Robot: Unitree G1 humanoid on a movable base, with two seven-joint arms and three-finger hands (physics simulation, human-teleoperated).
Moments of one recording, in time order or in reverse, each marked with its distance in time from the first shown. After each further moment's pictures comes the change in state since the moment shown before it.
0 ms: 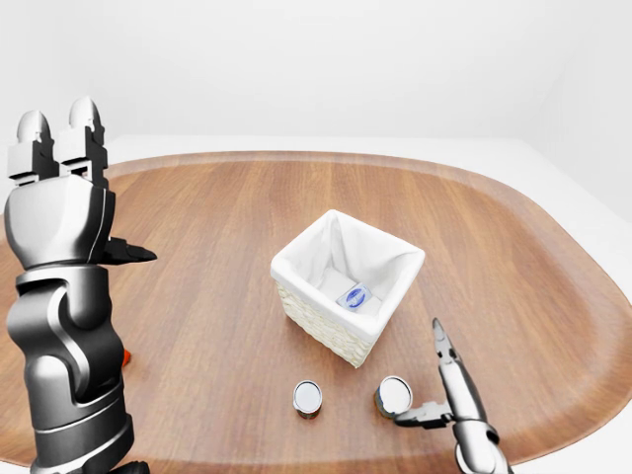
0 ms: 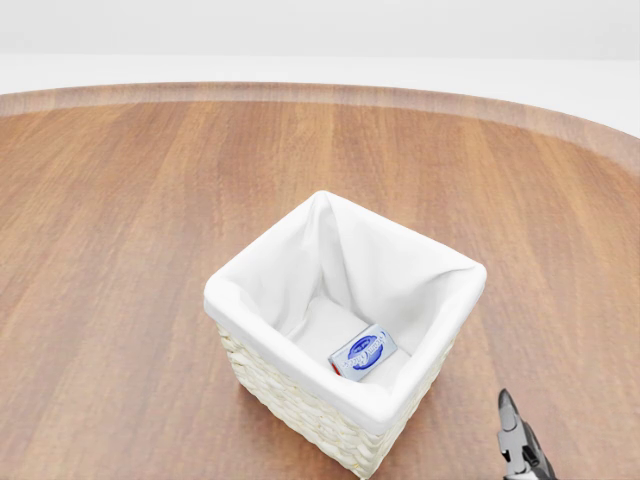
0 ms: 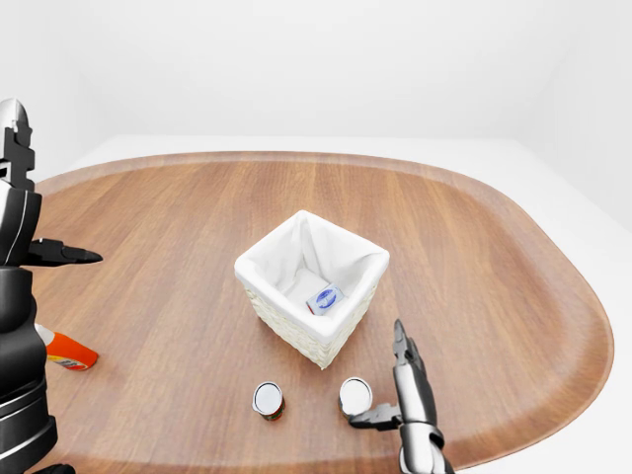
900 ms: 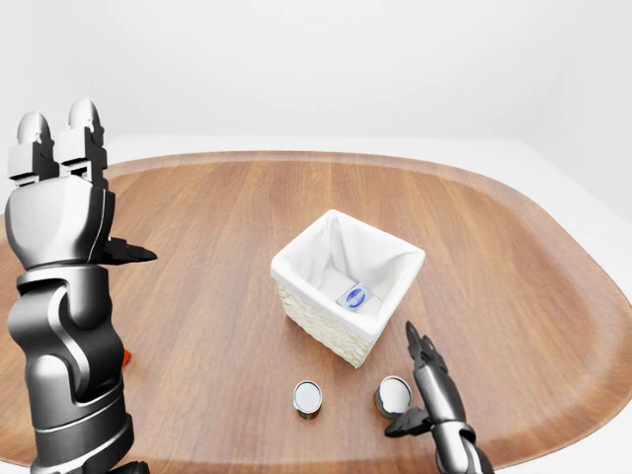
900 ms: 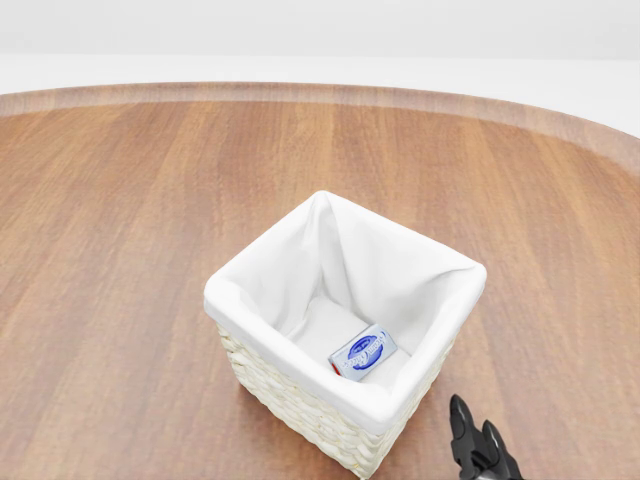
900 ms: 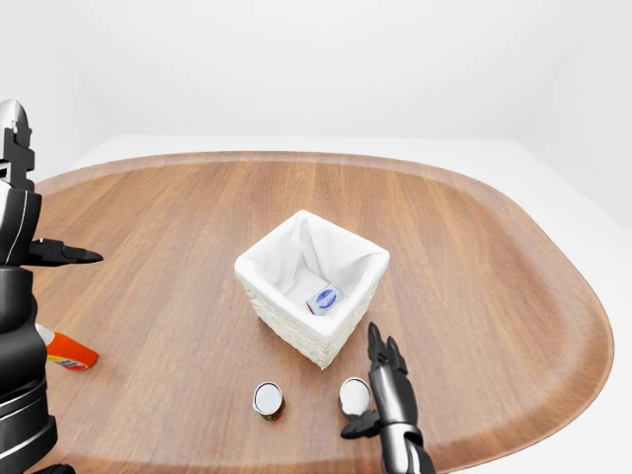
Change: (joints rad) left arm 0.000 0.001 0.000 0.009 -0.008 0.000 0.009; right arm -0.026 -0.054 0.151 0.087 -0.175 0.000 -0.098
